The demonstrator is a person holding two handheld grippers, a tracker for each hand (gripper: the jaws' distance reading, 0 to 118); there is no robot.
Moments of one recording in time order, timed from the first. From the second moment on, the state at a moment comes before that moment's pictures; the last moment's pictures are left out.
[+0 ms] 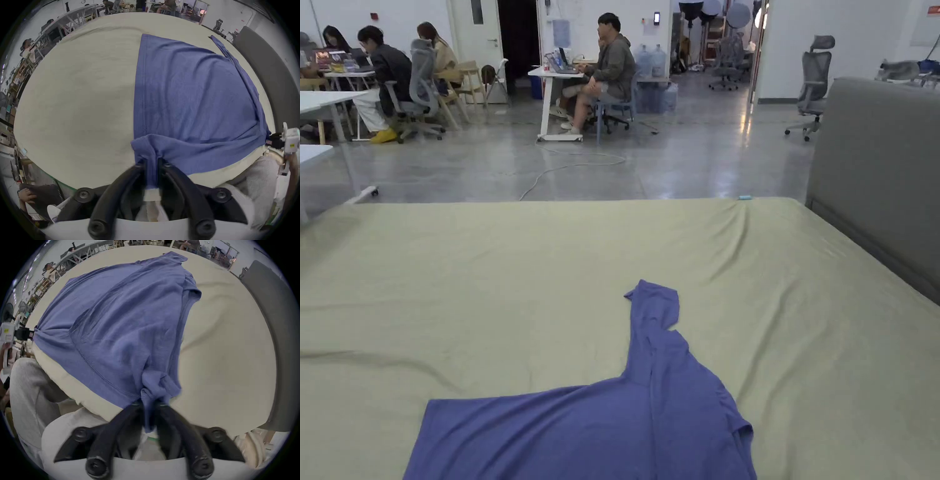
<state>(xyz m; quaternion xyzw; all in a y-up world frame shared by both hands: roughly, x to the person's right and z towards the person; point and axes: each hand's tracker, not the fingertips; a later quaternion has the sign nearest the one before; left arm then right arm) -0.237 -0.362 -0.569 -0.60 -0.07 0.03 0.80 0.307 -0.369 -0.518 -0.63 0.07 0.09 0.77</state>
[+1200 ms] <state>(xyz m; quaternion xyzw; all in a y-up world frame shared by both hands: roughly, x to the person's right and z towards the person) -0.140 -0.257 -0.660 -0.28 0.01 0.03 0.96 0.293 -0.295 -0.988 -0.42 0.04 0.00 0.91</state>
